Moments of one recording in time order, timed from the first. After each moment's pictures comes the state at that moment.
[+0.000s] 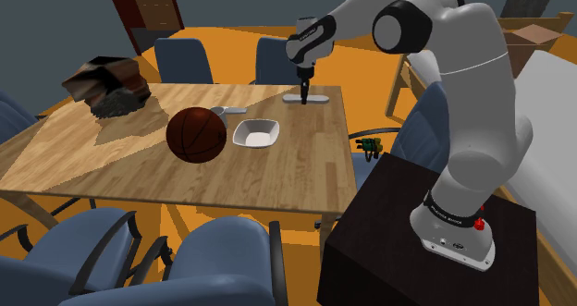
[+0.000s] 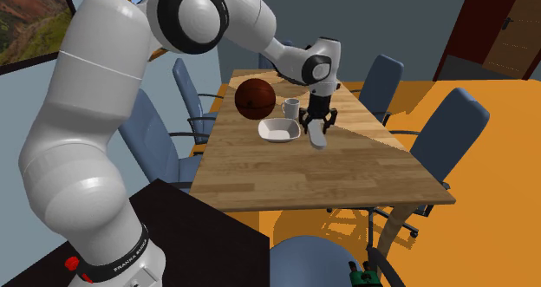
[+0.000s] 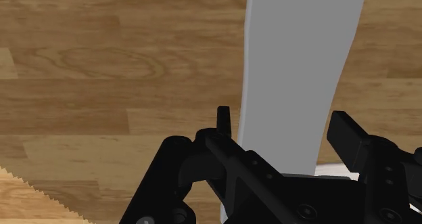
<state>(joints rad) -0.18 0.59 -0.19 -1.57 0.15 2.14 -0.95</state>
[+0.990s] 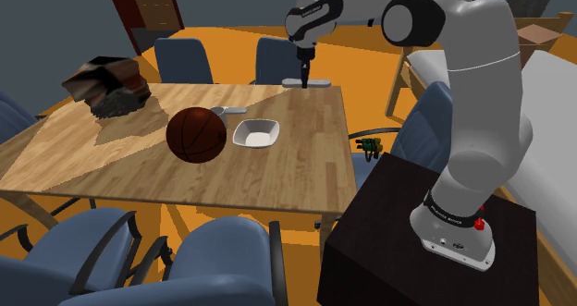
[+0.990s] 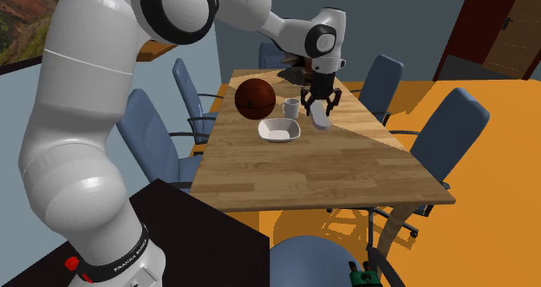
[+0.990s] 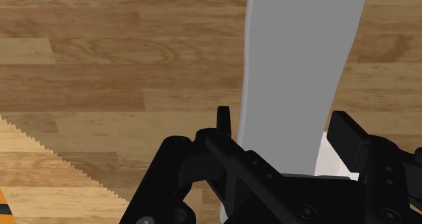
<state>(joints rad) -0.18 0.51 -0.20 -1.49 0.13 1.98 -0.93</state>
